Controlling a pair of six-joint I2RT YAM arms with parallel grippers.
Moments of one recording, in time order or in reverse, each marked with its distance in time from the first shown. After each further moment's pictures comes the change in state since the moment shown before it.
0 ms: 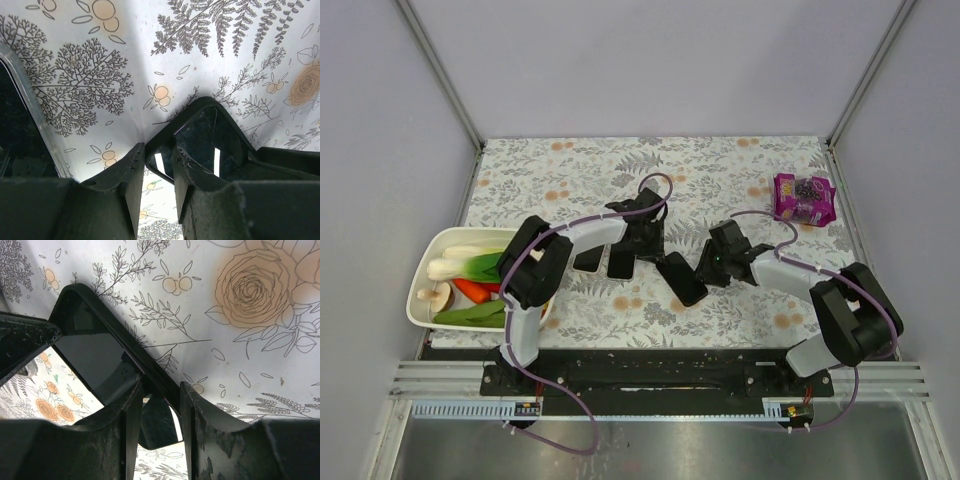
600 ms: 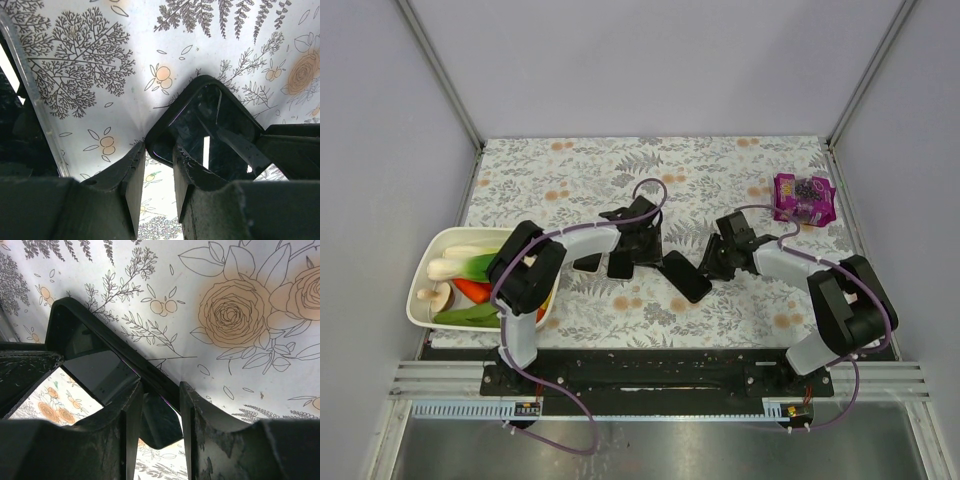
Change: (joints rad) left arm -0.004 -0.078 -0.143 0.124 0.003 -0.045; right arm -0.085 0.050 0.069 -0.071 -0.073 -0.060
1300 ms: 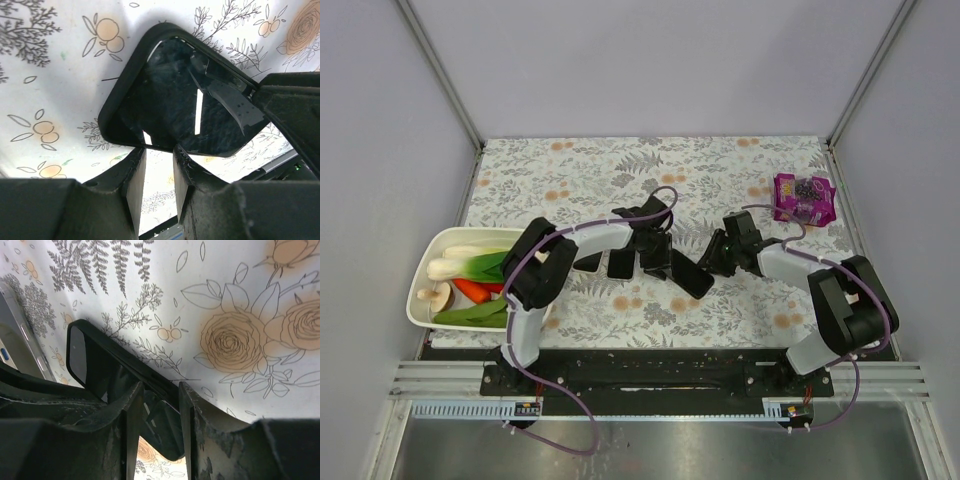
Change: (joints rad) left arm -0.031 0.102 0.147 -0.181 0.152 -0.005; right arm -0.045 -0.002 -0.057 0.168 -0.019 0.040
